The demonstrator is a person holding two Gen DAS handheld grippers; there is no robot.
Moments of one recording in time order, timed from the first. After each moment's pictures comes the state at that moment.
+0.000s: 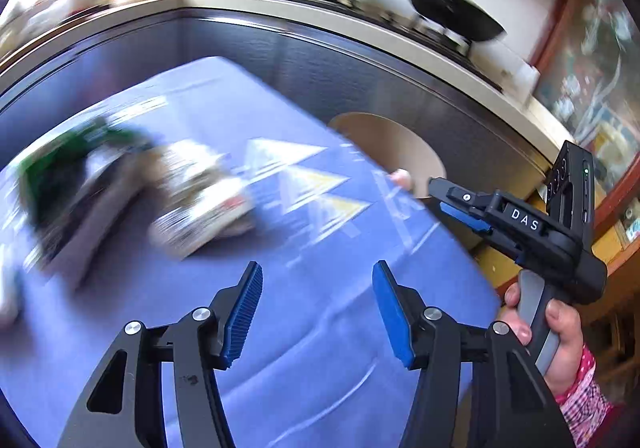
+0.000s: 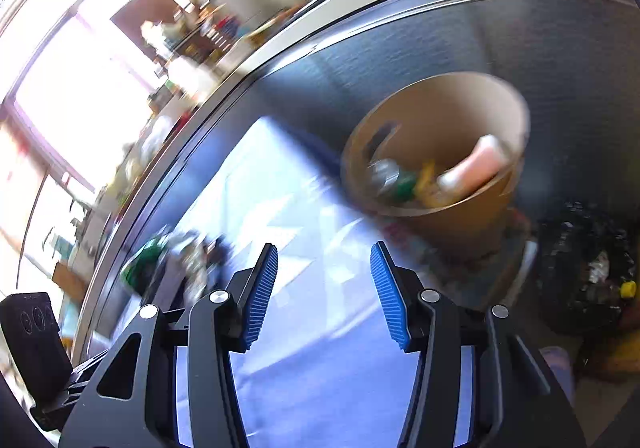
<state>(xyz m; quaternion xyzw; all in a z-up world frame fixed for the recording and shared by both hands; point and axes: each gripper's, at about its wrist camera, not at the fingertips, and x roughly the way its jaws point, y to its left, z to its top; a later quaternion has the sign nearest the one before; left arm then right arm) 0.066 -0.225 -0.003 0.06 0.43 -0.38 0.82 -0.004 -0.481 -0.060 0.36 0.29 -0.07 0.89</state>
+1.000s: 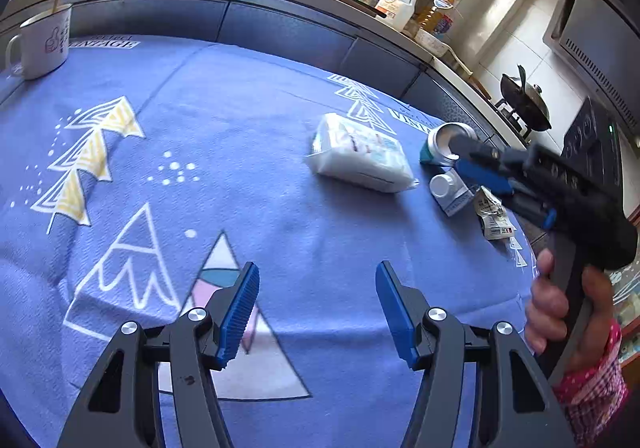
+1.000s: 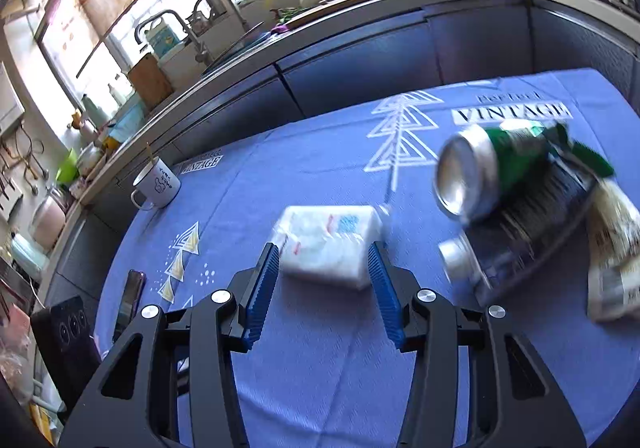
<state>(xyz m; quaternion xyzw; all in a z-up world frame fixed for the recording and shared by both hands) 0.064 0.112 -0.047 -0.16 0.43 -0.16 0.87 0.176 -0.126 -0.004 0.13 0.40 0.20 0.88</state>
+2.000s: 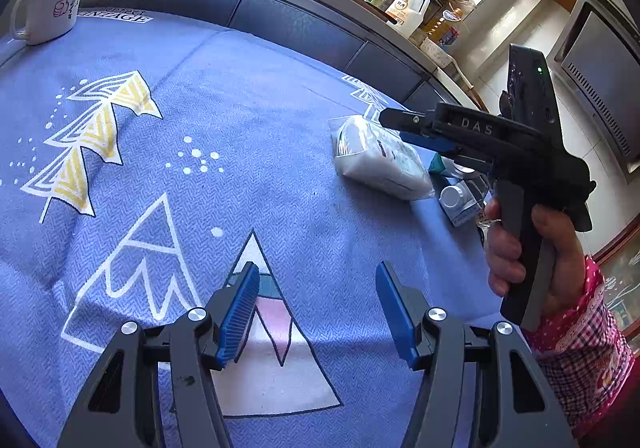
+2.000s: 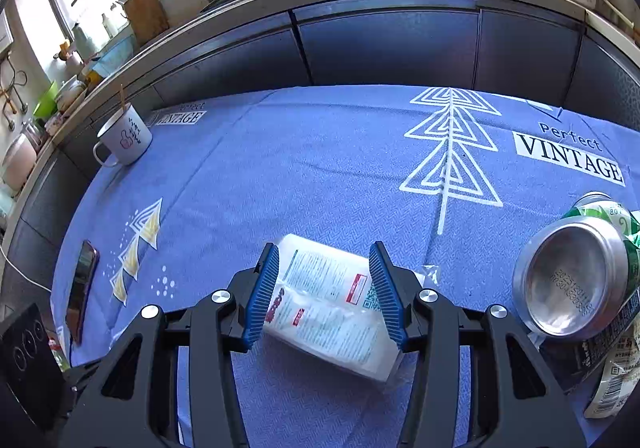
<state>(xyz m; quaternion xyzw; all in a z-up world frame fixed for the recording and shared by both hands) 0.075 0.133 -0.062 -0.20 0.43 -0.18 0.86 0.248 -0.065 -0.028 0.03 0.46 0.21 0.86</state>
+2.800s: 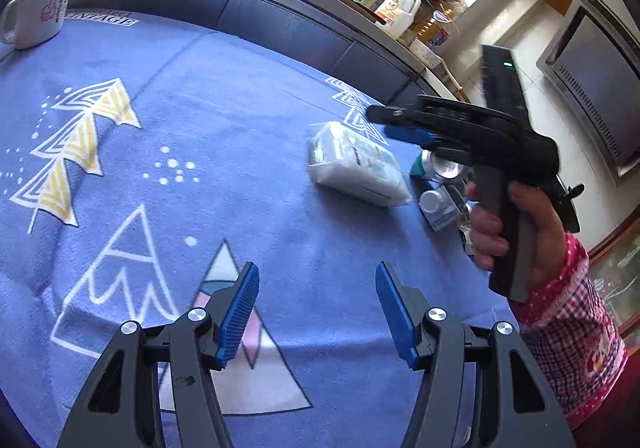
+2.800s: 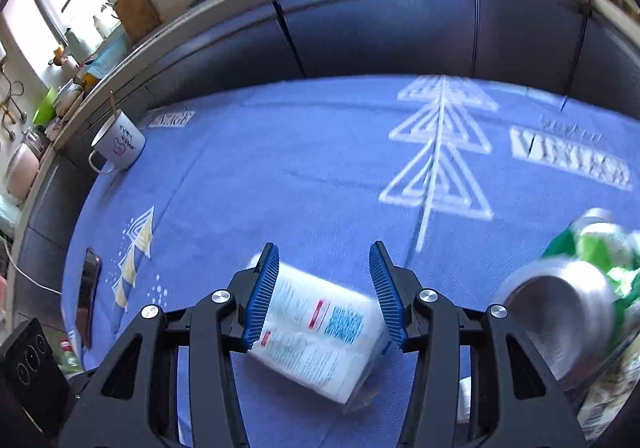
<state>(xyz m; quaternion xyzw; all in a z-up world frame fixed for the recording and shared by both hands) 0.079 0.123 -0.048 -0.21 0.43 -0.20 0.86 0.274 -0.082 -0.032 0.05 0.51 0.22 0.83</state>
